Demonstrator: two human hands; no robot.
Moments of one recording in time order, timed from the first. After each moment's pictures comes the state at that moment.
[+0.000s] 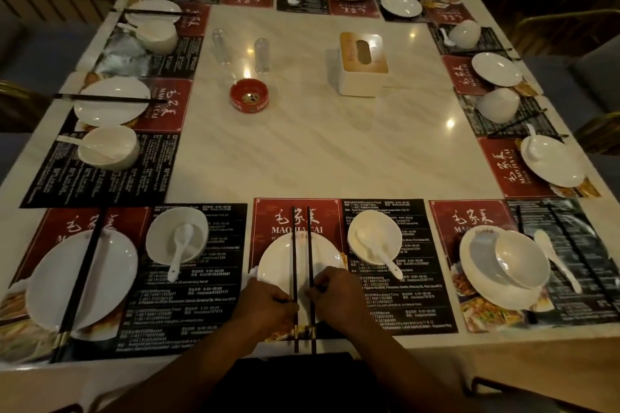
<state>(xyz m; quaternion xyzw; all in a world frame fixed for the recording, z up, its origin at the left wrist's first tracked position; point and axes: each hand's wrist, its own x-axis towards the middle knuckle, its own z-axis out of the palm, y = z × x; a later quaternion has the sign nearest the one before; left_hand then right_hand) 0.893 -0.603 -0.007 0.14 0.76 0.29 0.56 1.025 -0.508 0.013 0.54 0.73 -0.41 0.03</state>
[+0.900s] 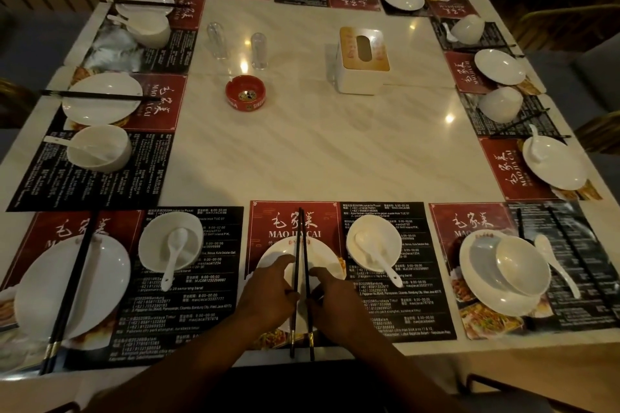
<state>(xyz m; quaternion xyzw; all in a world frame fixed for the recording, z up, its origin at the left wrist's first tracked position) 0.884 -0.573 -0.018 0.43 0.78 0.25 0.39 1.030 -0.504 0.007 0.46 0.78 -0.43 0.03</state>
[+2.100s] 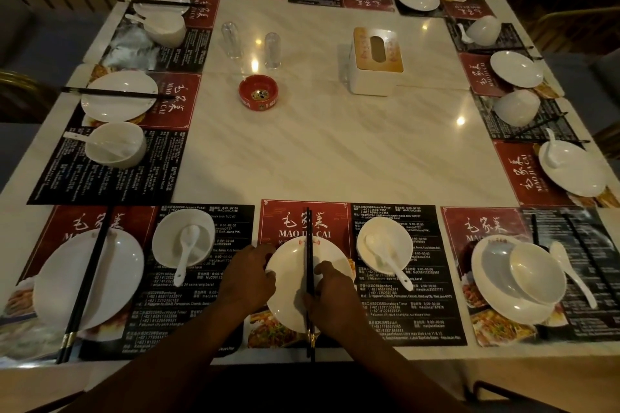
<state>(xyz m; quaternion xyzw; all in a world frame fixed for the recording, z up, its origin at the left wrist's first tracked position) 0.837 -0.581 -0.019 0.42 0.83 0.21 0.29 1.011 -0.508 -0.010 0.49 0.77 -0.41 0.01</state>
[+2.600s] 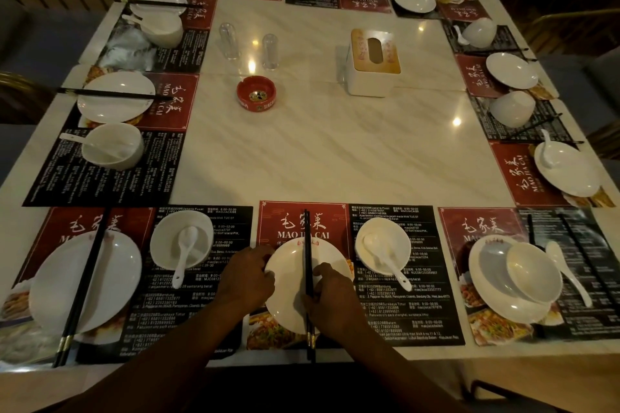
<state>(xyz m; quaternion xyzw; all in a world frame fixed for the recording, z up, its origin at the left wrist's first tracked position) 0.833 -0.581 -0.021 0.43 0.82 0.24 0.30 1.012 -0.507 -0.010 0.49 0.77 -0.42 0.00</state>
